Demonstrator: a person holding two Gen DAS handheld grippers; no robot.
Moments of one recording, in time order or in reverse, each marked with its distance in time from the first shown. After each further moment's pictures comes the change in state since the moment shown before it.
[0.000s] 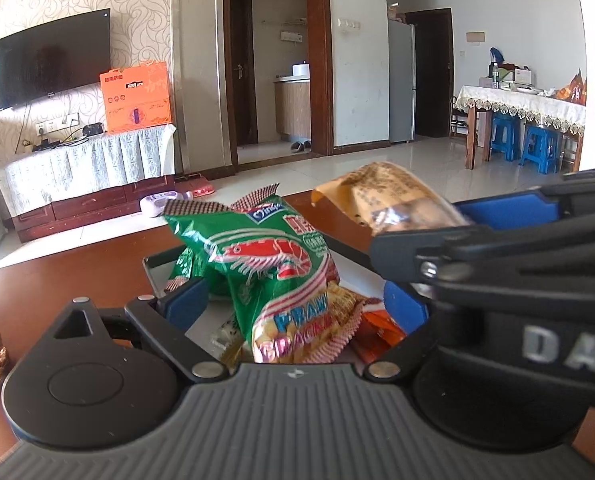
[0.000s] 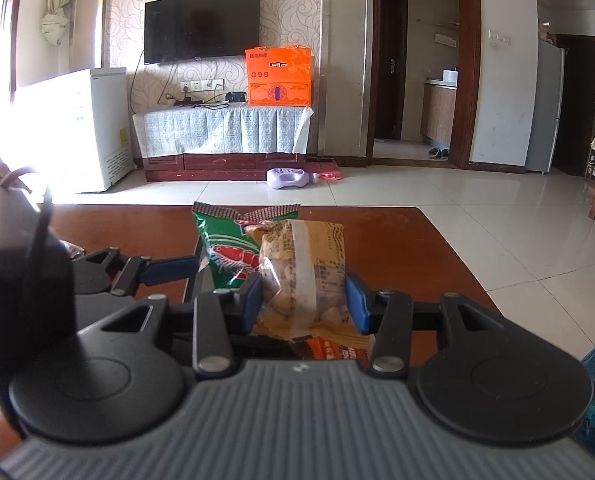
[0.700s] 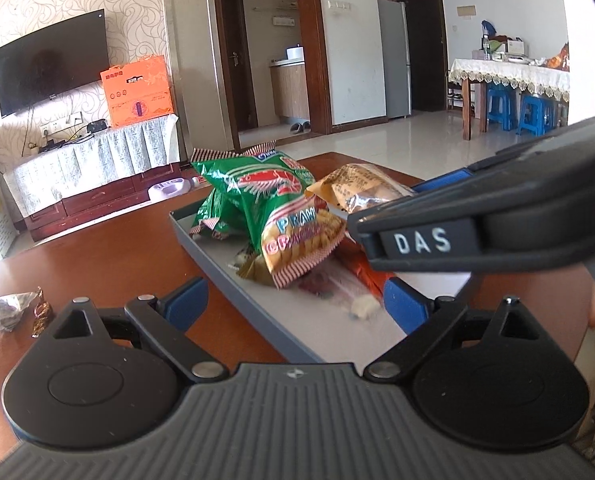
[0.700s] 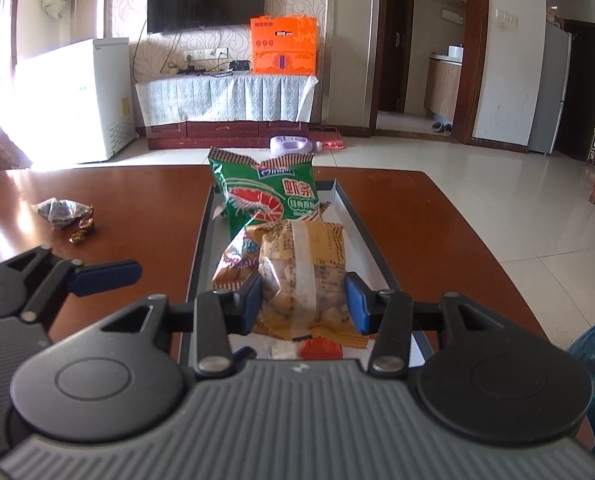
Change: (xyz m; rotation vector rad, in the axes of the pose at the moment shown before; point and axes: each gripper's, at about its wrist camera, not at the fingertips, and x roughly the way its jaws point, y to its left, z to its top) left arm -0.107 -0.008 -0.061 0.070 0.054 0.017; right arm -0.001 0.007 -0.021 -0.018 0.102 0.001
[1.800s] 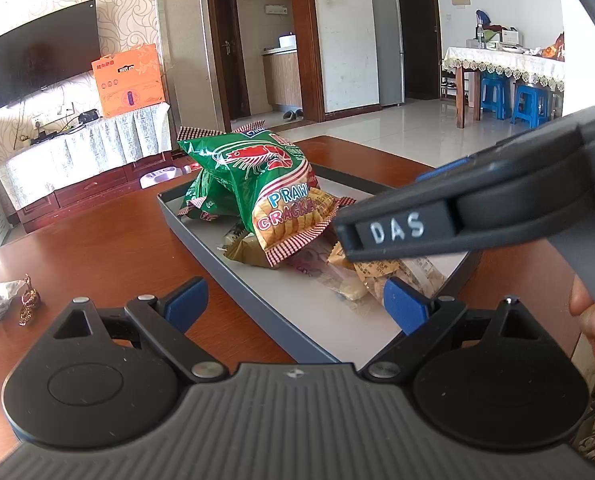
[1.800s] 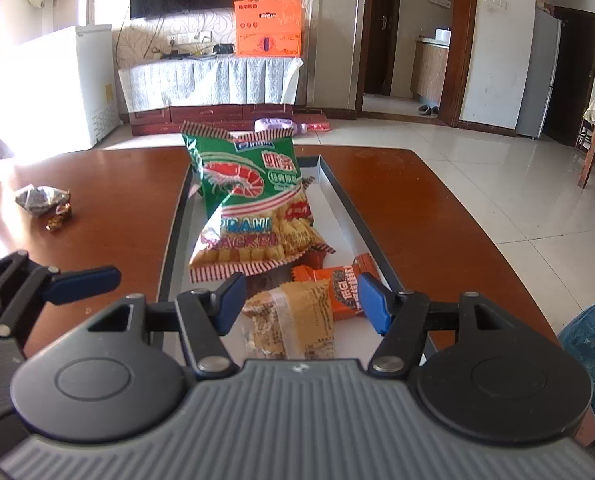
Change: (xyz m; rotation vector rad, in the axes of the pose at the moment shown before) left arm 0.003 -0.001 0.002 0.006 0.038 -0.022; right arm 0.014 -0.004 -0.008 0.021 0.037 -0.045
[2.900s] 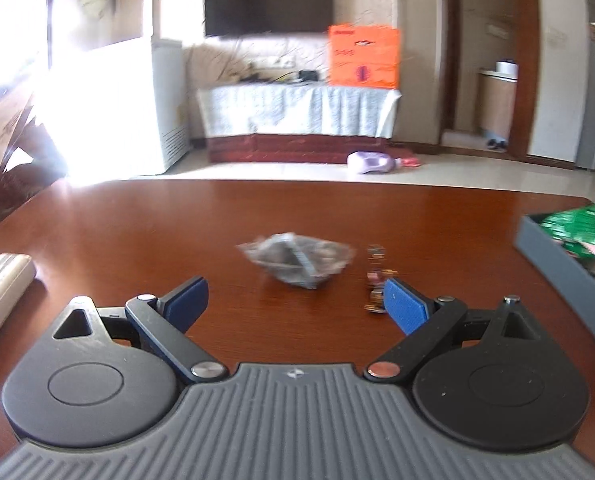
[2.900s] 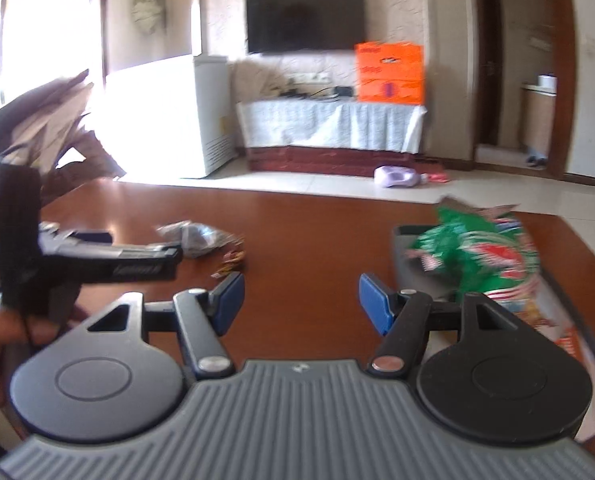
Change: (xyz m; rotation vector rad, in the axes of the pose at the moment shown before) left arm -0.037 0.258 -0.041 -0.397 0.038 0.521; right arm 0.002 0.140 0.017 -0.111 -0.114 0.343
